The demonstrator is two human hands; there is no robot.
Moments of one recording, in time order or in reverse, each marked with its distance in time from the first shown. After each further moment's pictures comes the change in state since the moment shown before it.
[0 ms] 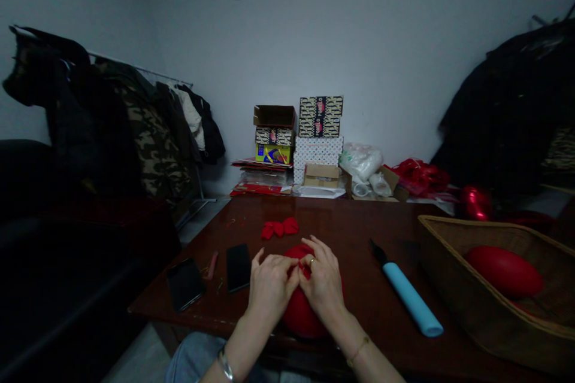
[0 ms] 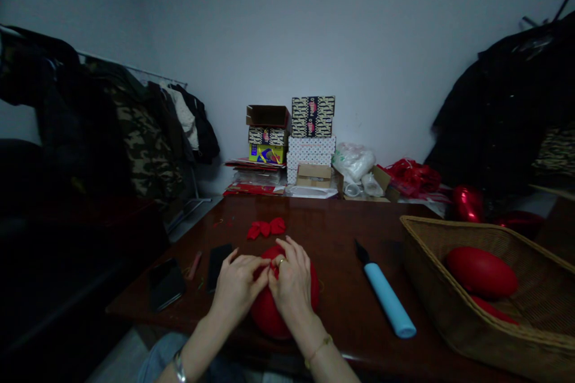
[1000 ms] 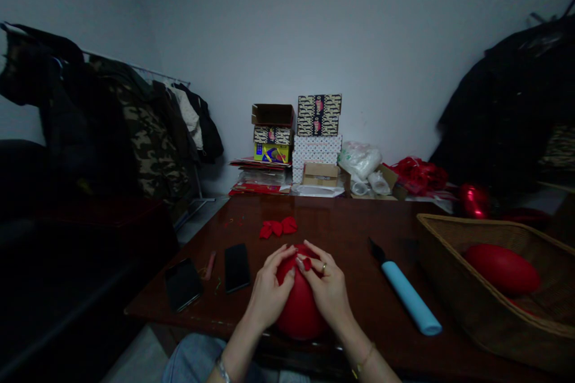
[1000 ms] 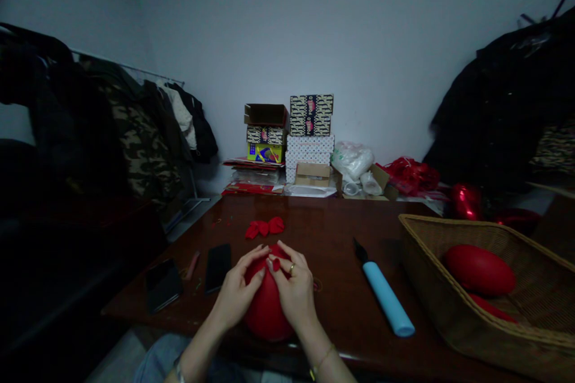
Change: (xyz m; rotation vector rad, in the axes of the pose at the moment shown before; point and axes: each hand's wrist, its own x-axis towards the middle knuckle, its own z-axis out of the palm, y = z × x) left_hand -0.005 -0.009 0.015 -0.558 -0.003 -0.181; right_hand -0.007 0.005 -0.007 0.409 0.024 0.251
